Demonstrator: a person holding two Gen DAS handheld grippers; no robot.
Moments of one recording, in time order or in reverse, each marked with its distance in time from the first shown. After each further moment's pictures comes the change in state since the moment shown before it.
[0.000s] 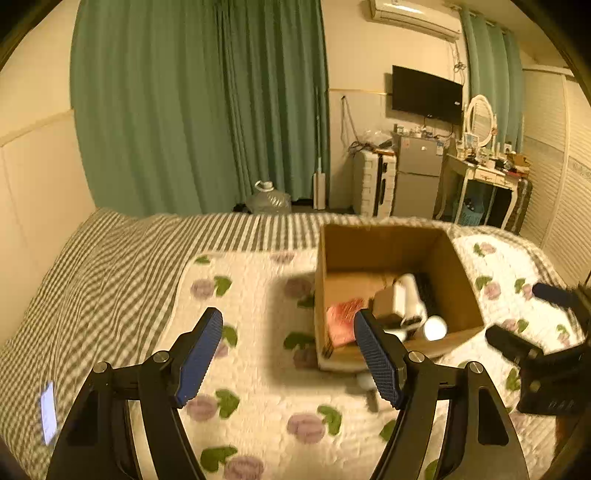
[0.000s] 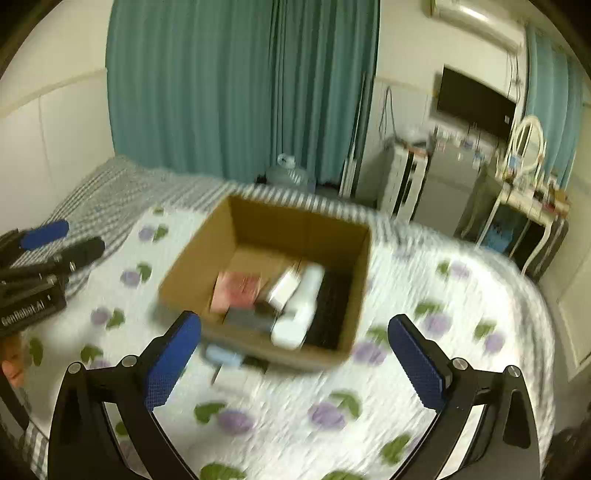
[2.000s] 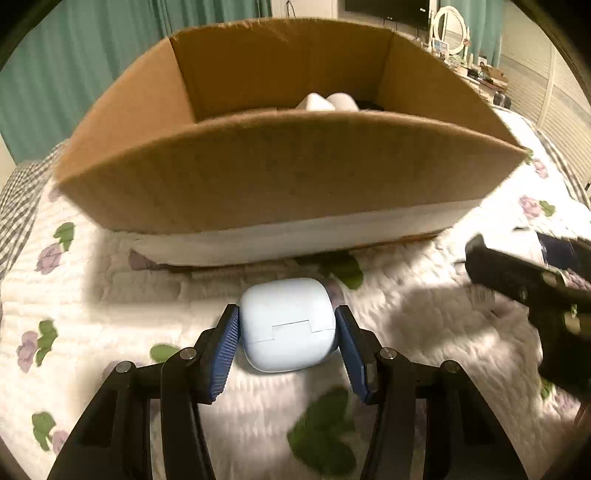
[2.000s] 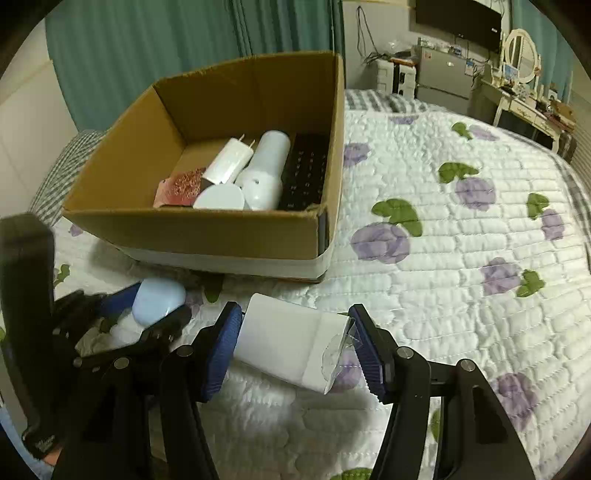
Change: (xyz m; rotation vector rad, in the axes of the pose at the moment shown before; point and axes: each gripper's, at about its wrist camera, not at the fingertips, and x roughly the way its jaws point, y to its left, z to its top) left arm 0.125 -0.120 -0.097 0.137 0.330 -0.137; right arm 0.076 -0.057 -0.070 0.159 0.184 0.018
